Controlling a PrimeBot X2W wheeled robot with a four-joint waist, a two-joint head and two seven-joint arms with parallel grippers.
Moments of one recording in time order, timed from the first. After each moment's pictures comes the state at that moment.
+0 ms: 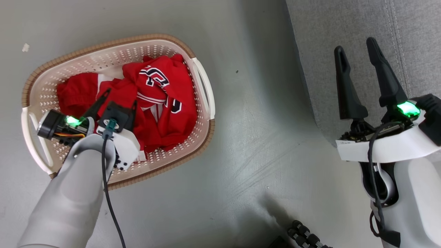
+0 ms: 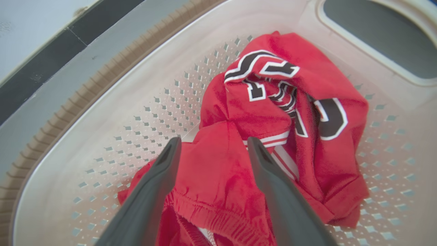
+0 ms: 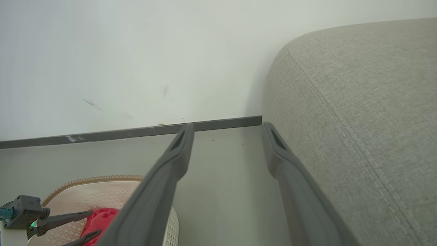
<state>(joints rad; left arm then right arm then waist) -0.78 0.11 -0.36 0.88 0.07 0.05 -0.21 -0.36 -0.04 0.06 -0.15 0.20 0.12 -0.26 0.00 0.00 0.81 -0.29</state>
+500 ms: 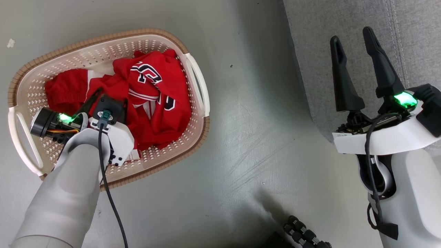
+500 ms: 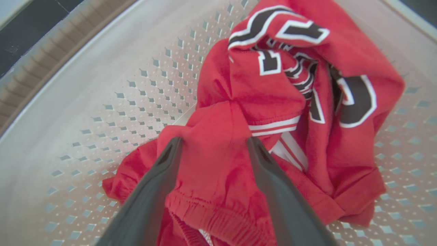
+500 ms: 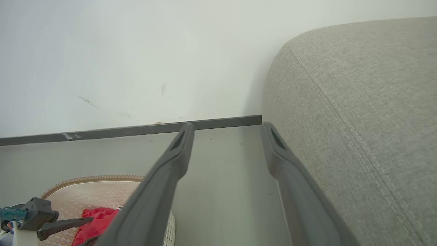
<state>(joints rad) -0.85 0.10 -0.34 0.99 0.07 0.06 -0.17 -0.41 -0.04 0.08 -0.13 0.21 0.12 -0.26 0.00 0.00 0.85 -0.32</state>
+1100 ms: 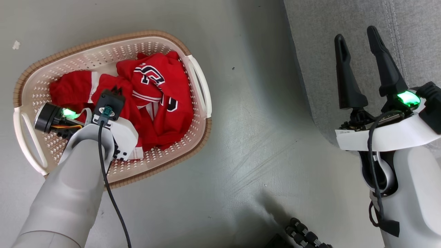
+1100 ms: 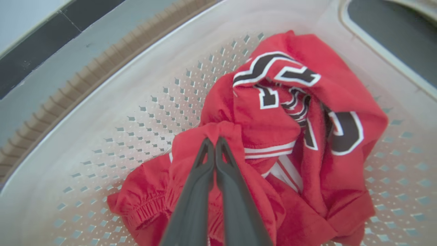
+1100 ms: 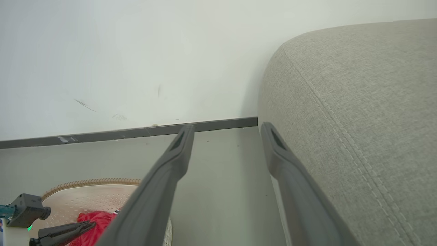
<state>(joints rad) -0.87 0.08 -0.34 1.01 0.04 0.05 -0.22 -0.42 -0.04 0.06 -0.11 0.21 0.12 -0.26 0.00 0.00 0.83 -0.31</state>
